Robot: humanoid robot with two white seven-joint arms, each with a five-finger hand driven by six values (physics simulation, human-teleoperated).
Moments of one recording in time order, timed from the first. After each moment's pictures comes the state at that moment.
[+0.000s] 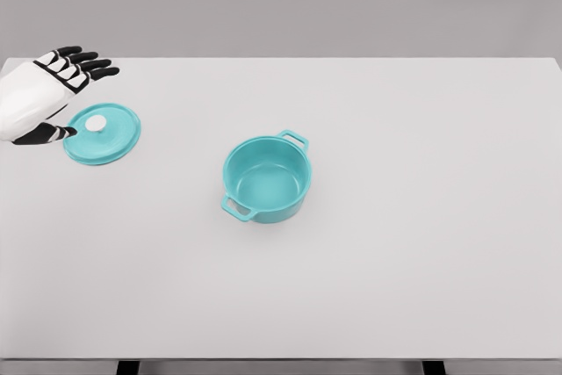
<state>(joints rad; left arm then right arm) -0.20 0.76 -0.01 -1.60 -0.66 -0.61 -0.20 0.01 0.00 -0.30 0.05 0.25 -0.01 0.09</state>
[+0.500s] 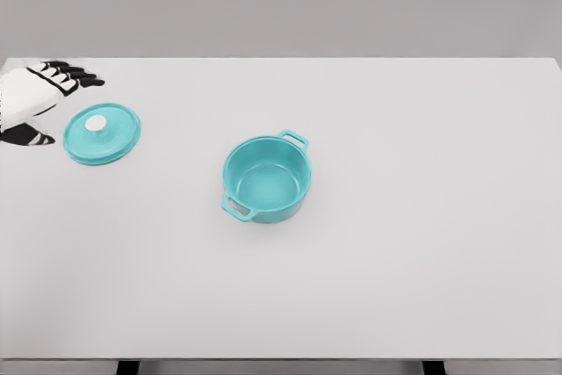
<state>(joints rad) -0.34 0.77 -0.04 -1.45 -0.60 -0.61 -0.51 0.01 0.00 -0.30 0.05 0.25 -0.01 0.09</state>
